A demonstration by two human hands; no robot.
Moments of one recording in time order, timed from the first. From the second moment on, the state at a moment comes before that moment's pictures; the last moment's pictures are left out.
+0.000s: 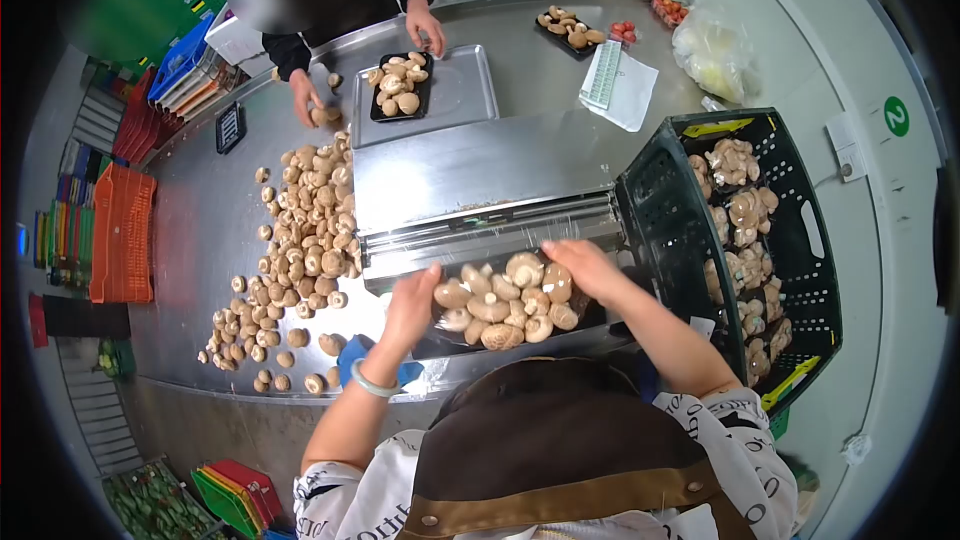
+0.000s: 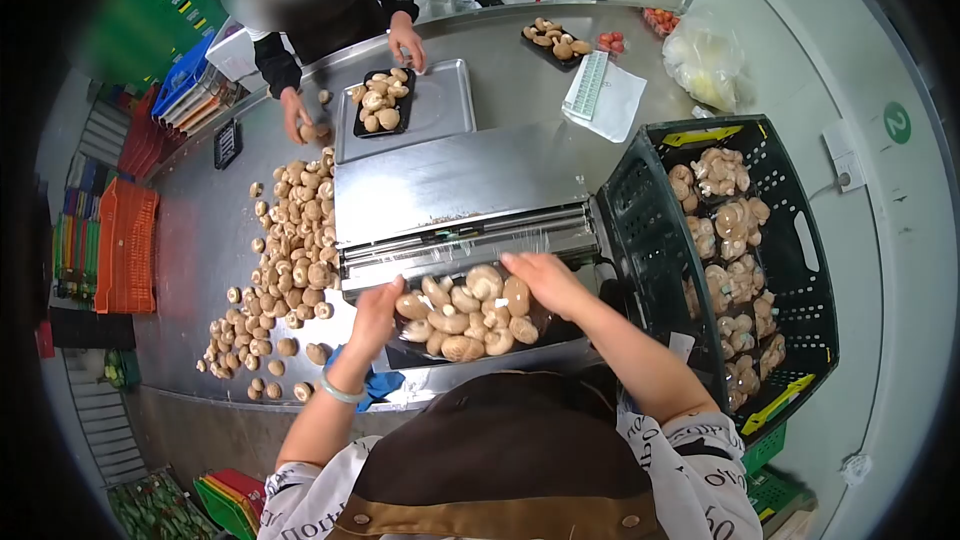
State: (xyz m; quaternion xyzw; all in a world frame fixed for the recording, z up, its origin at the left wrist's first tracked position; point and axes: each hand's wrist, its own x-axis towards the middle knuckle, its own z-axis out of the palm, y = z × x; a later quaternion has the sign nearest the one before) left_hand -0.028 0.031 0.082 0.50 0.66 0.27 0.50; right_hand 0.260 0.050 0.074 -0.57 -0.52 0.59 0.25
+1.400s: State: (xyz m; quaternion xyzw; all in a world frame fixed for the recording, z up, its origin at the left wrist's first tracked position) left_hand 0.082 -0.074 0.056 0.37 0.07 0.25 0.89; right_hand 0.232 -0.160 0.098 0.18 -0.03 0.91 0.37
